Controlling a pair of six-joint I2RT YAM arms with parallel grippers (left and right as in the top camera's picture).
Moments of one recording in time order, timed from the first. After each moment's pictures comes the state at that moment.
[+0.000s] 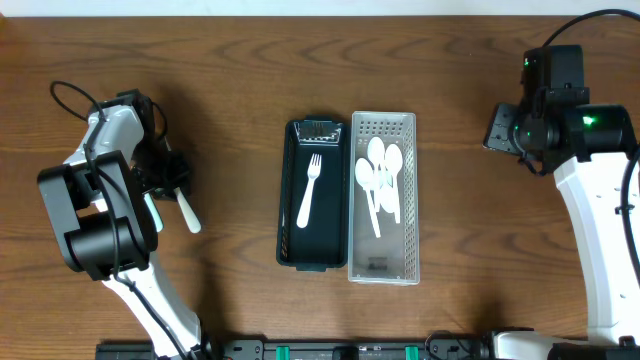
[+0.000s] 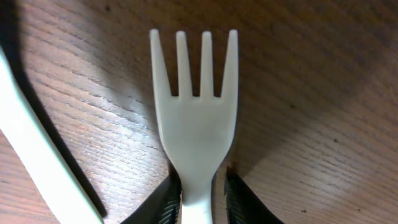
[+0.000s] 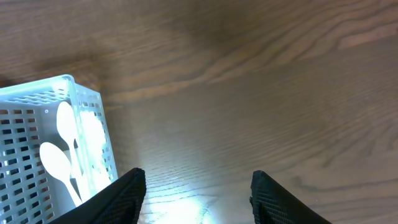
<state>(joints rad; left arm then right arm) 0.27 2.10 1.43 -1.10 0.07 -0.22 0.06 1.47 1.49 -1.13 0.17 0.33</state>
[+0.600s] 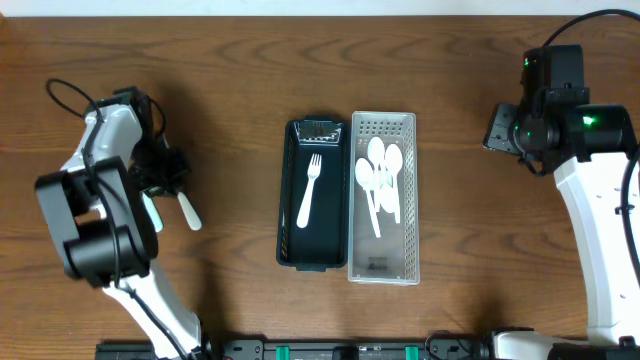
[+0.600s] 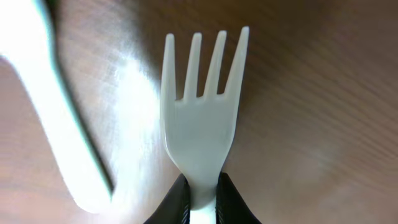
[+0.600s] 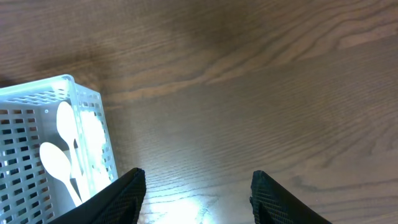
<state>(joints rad) 0.25 2.01 1.43 -1.13 0.07 -0.22 0.06 1.47 1.49 -1.13 0.17 0.33</state>
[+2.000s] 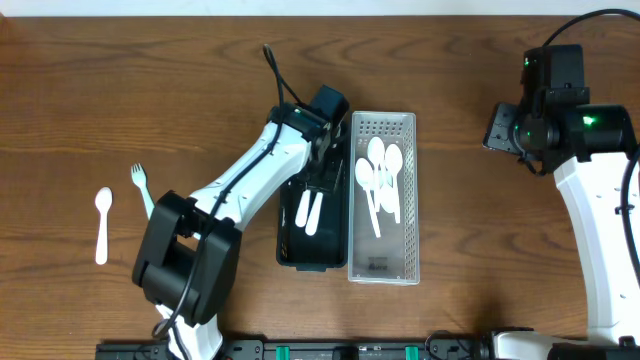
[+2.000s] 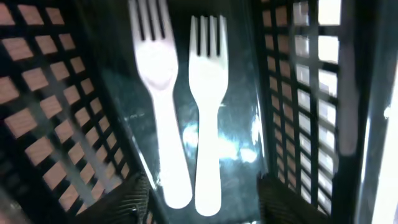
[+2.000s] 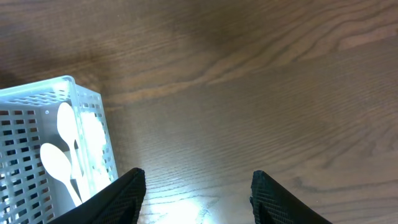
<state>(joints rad) -0.54 1.91 1.45 -1.03 0.07 -0.26 0.06 1.47 1.49 -1.13 0.17 0.33</state>
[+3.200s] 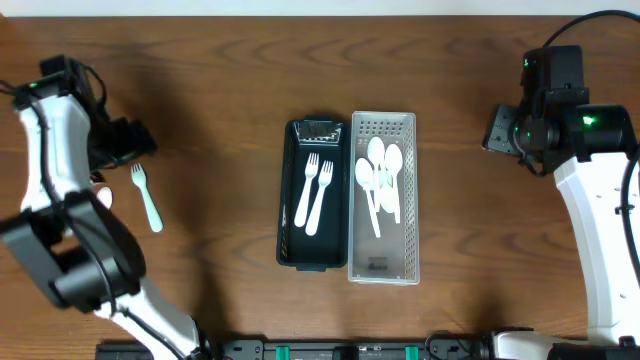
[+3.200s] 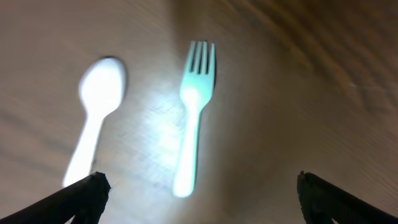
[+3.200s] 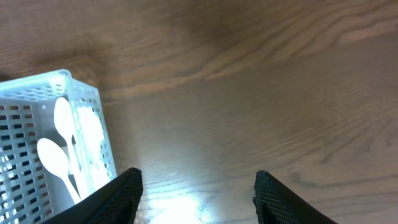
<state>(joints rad) 0.39 1.97 1.63 -1.20 -0.02 -0.16 0.06 1.47 1.49 -1.15 0.17 0.33</state>
